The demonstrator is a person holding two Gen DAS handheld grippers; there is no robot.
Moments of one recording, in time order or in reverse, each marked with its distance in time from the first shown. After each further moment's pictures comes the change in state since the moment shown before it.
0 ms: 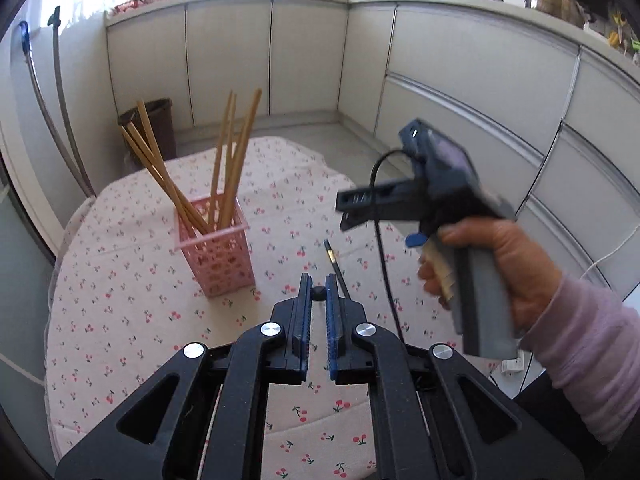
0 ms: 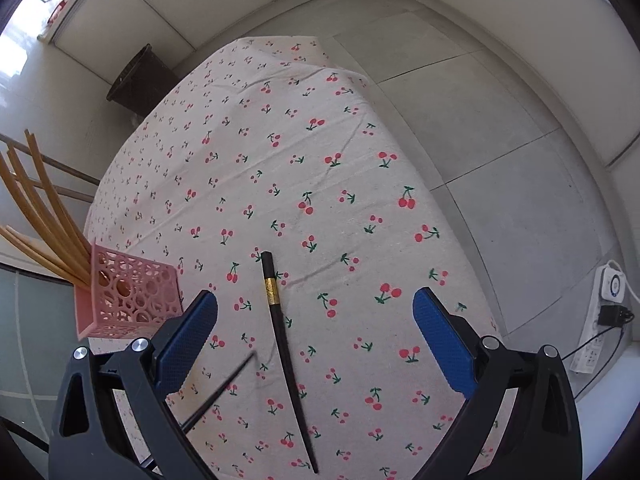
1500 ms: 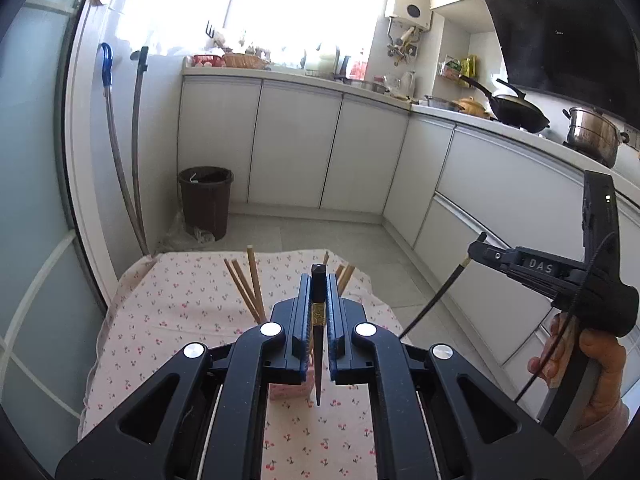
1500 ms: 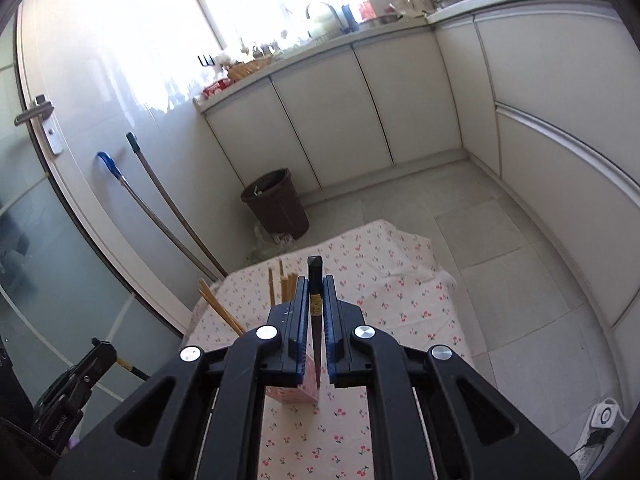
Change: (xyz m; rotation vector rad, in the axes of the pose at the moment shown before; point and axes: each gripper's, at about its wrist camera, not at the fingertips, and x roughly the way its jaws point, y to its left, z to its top) left arm -0.088 0.070 0.092 -0.202 -0.297 0.108; right arm -0.241 0.075 -0.016 -0.263 -0.590 0.312
